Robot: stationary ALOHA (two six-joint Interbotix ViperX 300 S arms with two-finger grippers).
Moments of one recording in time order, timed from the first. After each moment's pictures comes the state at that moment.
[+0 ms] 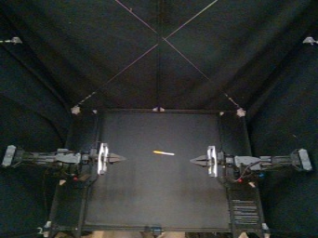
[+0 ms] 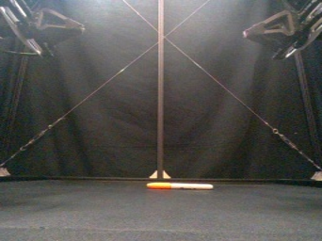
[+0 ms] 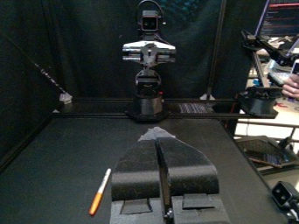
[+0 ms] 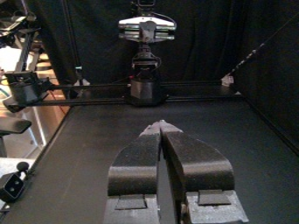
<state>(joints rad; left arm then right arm) 0.00 -0.96 1.17 0.00 -0.29 0.00 0.00 -0.96 1.17 0.00 -0.29 0.00</state>
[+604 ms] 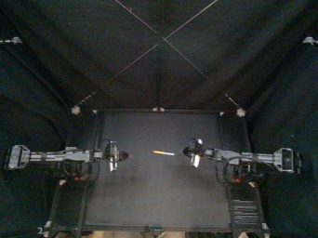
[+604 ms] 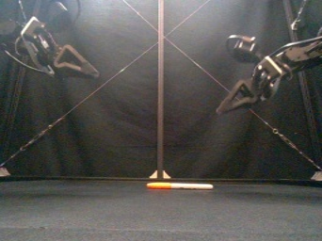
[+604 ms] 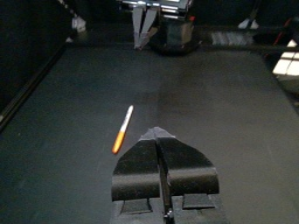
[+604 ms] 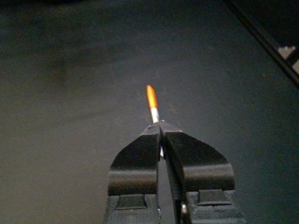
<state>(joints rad) 0.14 -0.71 1.10 0.04 -0.08 0.00 -0.29 -0.48 1.06 -0.02 -0.14 0.00</state>
